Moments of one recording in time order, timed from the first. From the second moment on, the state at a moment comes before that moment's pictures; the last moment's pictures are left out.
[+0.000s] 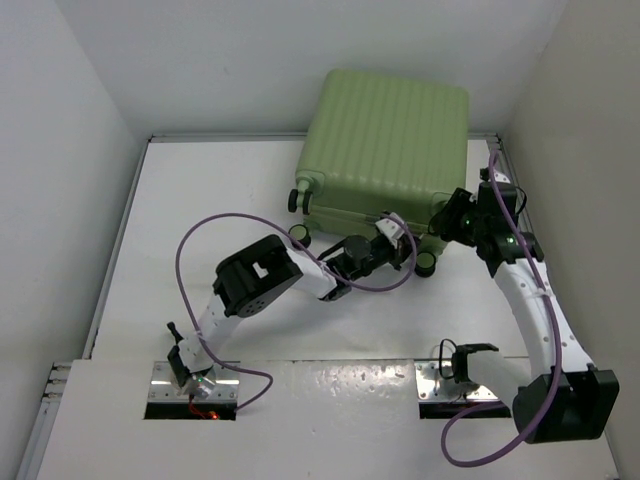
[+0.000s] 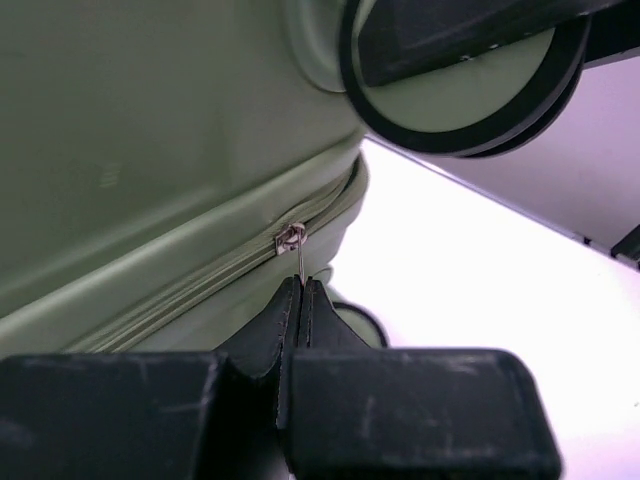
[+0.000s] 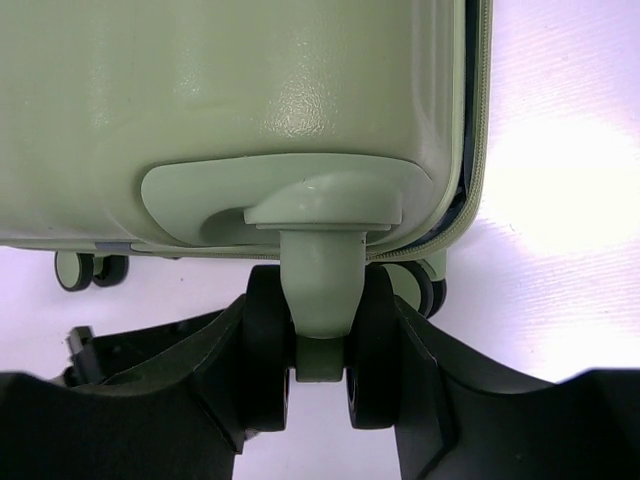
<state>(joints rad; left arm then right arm) -1.00 2.21 1.19 1.13 0.03 -0.20 0.03 1.05 0.87 -0.50 -0.05 0.45</state>
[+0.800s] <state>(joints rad) -1.05 2.30 1.28 1.16 -0.03 -0.26 0.05 1.03 0.87 -0.49 -0.07 0.49</state>
